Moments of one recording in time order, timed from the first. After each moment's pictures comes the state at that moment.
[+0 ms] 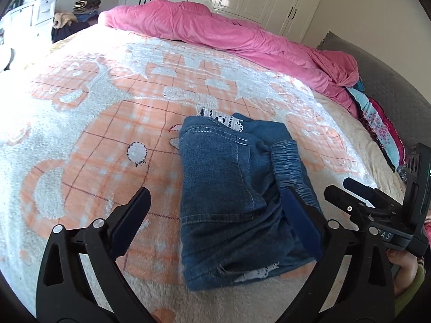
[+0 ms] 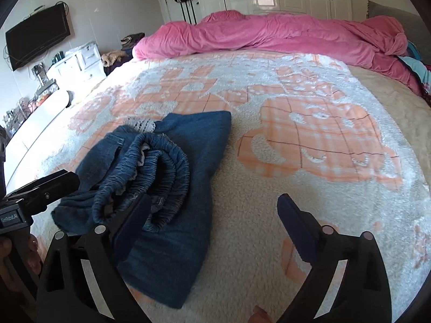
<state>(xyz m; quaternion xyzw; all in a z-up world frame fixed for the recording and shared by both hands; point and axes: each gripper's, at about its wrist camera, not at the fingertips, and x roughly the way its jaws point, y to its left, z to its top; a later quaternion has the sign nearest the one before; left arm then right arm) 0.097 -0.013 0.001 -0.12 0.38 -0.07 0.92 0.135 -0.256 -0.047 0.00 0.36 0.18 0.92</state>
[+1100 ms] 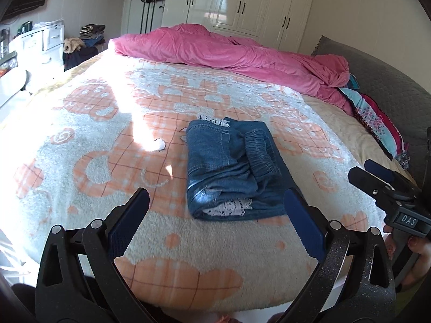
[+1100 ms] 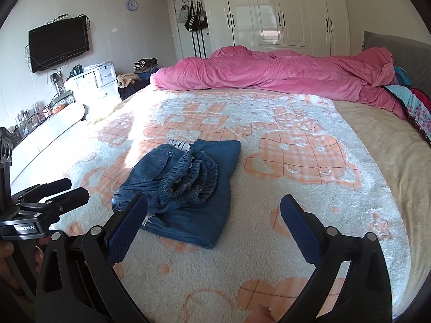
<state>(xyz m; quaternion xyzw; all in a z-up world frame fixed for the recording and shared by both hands) -0.005 -0.028 0.044 -0.08 0.34 -0.05 0.94 0.022 -0.265 0.012 -0.01 0.28 0.19 0.94</state>
